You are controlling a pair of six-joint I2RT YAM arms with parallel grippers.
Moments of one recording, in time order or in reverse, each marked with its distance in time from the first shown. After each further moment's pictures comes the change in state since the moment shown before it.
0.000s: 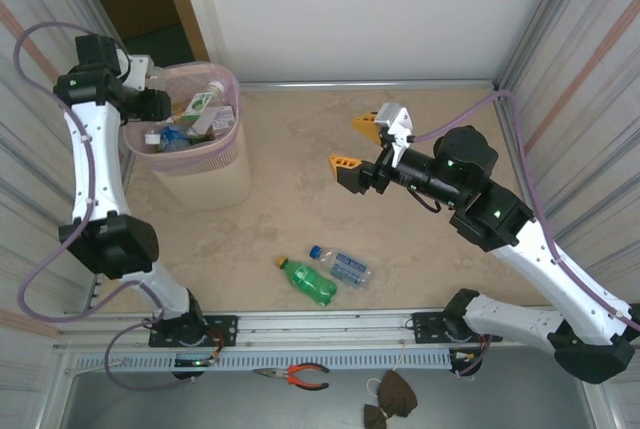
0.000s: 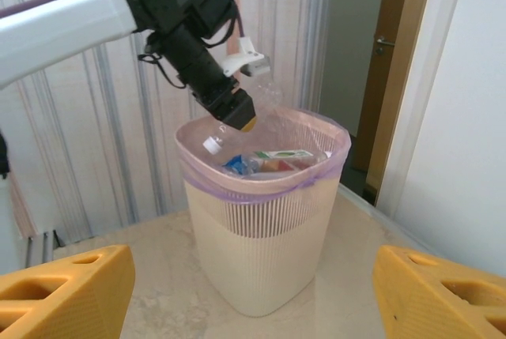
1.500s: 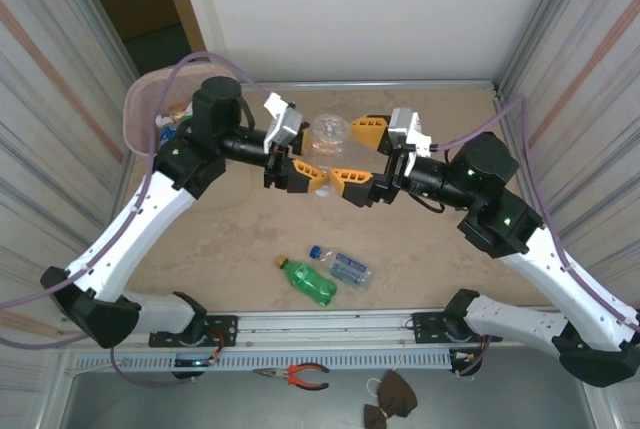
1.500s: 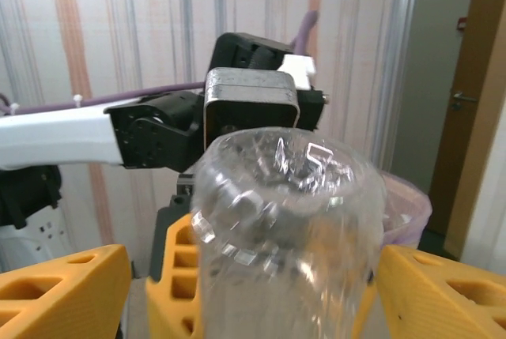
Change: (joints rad) left arm -0.792 -0.437 -0.553 0.818 1.031 -0.010; right arm 0.030 -0.051 -0.001 0.111 -0.155 0.067
